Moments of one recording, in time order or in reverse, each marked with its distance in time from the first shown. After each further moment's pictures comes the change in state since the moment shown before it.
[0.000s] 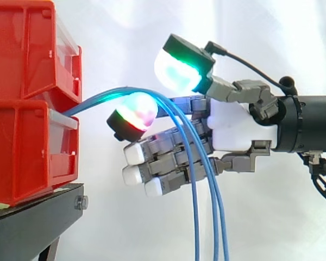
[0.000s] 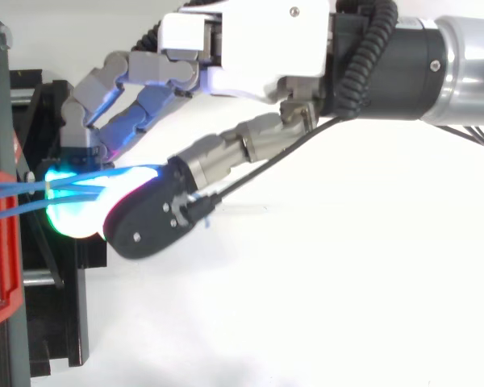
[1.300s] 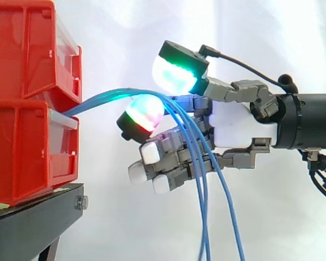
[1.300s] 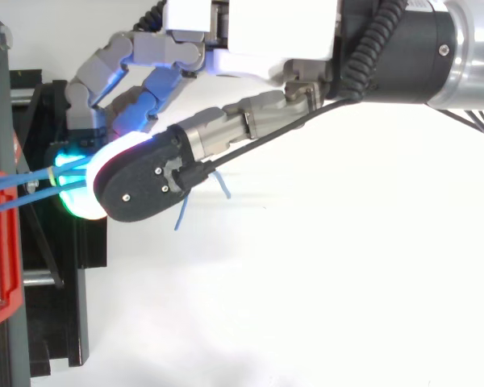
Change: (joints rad) arm -0.014 0.007 -0.003 -0.004 -0.009 -0.059
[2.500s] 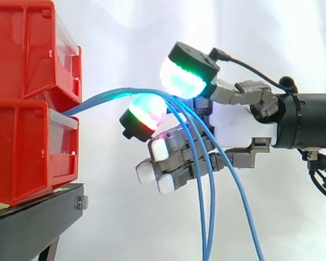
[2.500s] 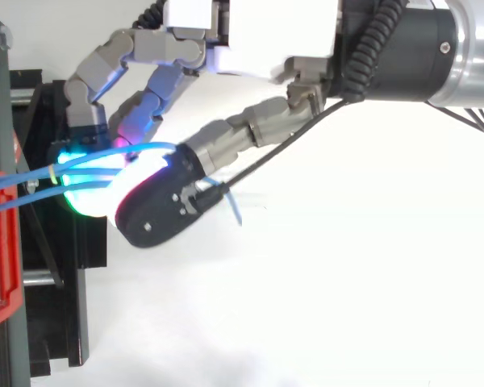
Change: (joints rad) arm -0.002 0.000 0.000 0.000 -0.002 0.001
